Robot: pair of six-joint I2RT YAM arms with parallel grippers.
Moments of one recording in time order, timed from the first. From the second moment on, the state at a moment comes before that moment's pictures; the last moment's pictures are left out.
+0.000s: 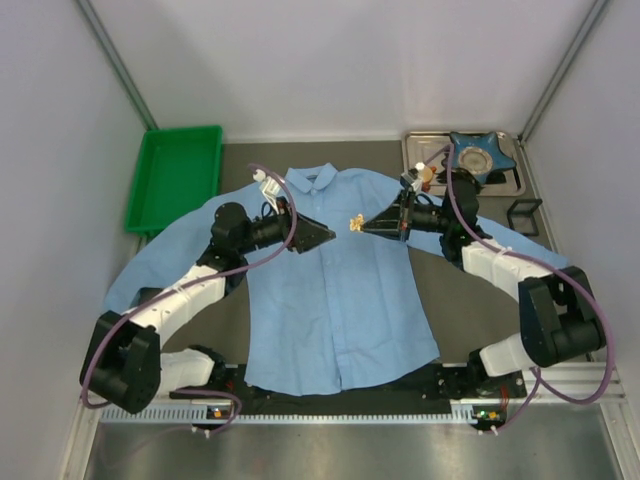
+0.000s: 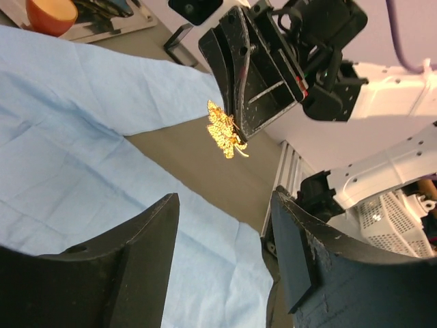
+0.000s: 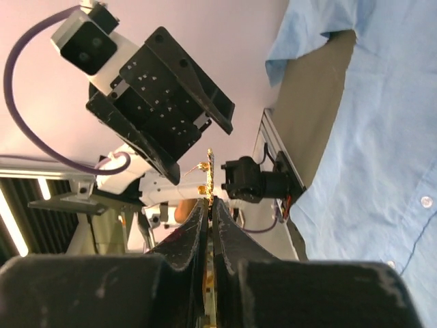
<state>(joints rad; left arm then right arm) -0.42 1.22 0.66 0.56 0.77 -0.69 0.30 1.45 0.76 0.59 -1.09 1.31</state>
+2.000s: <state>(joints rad) -0.48 1.36 0.93 0.37 0.96 -0.44 0.29 1.27 0.91 0.22 -1.09 0.75</state>
